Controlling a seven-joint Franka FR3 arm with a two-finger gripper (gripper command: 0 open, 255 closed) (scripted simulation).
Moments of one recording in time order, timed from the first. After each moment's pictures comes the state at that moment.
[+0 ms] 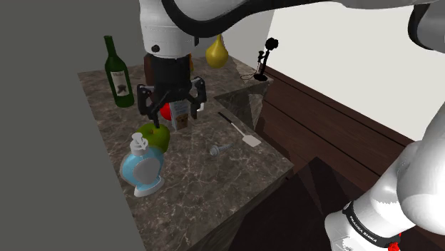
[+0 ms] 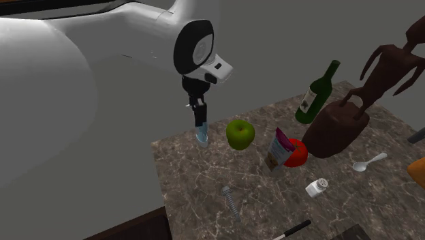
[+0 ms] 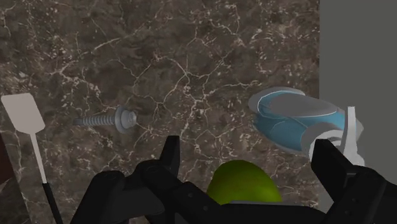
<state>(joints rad) 0.18 0.22 0.57 -1.66 -0.06 1.78 0.88</state>
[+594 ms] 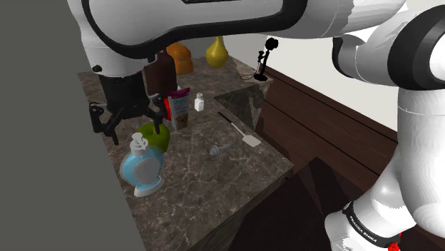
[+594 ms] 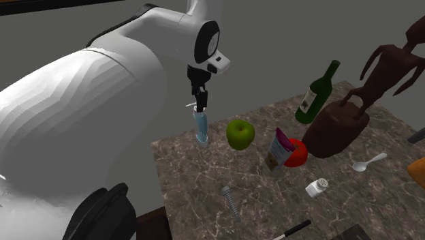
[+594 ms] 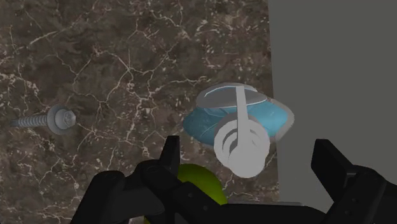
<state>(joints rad) 0.36 0.58 0.55 -1.27 -0.19 1.69 1.01</state>
